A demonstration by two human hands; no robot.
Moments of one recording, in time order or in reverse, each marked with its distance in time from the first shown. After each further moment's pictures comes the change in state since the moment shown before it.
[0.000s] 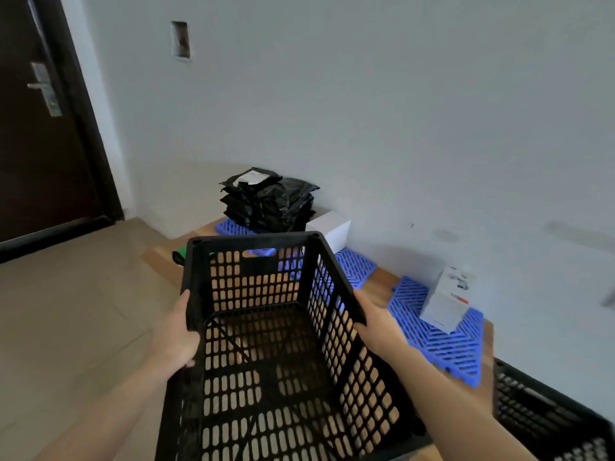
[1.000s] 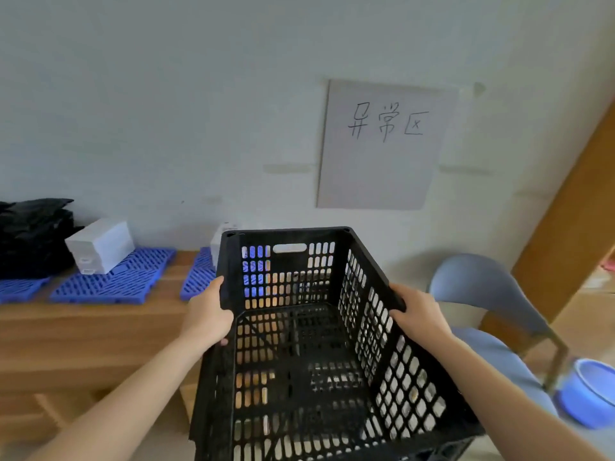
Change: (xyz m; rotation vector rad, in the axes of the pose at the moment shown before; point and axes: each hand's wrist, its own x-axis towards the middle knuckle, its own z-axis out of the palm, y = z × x) left_hand -0.310 0.219 0.231 0.108 -0.444 0.567; right_hand -0.461 0.300 -0.155 0.033 0.517 0.584
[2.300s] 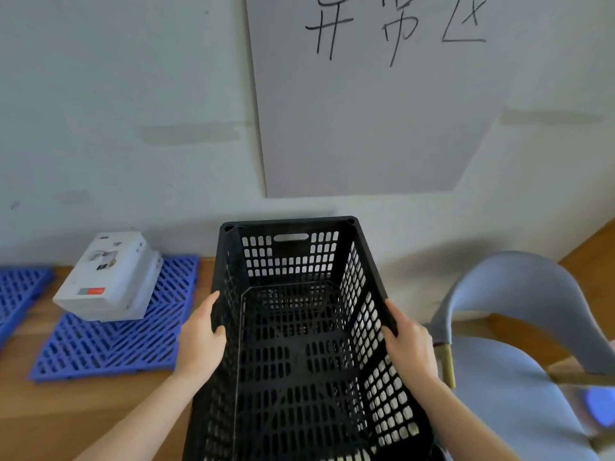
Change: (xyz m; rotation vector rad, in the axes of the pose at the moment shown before) left_hand 0.324 0.069 0.298 0.030 -0.062 -0.003; right_hand 0.345 0.208 0.143 0.112 -0.094 0.265
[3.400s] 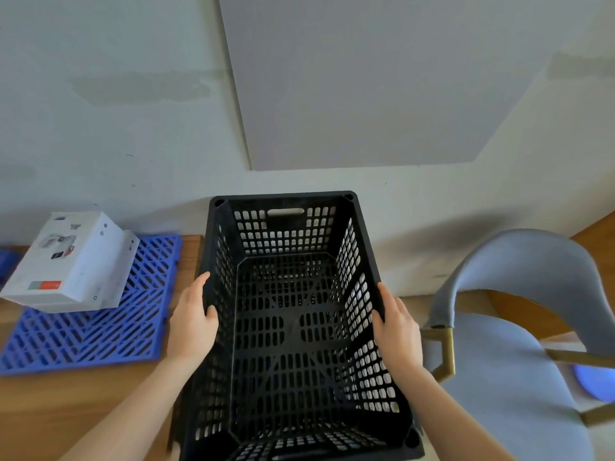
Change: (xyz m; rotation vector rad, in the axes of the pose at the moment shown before) left_hand 0.050 -0.037 0.054 0.110 0.067 0.099; right_hand 0.036 0.012 0.043 -0.032 0.017 -0.009
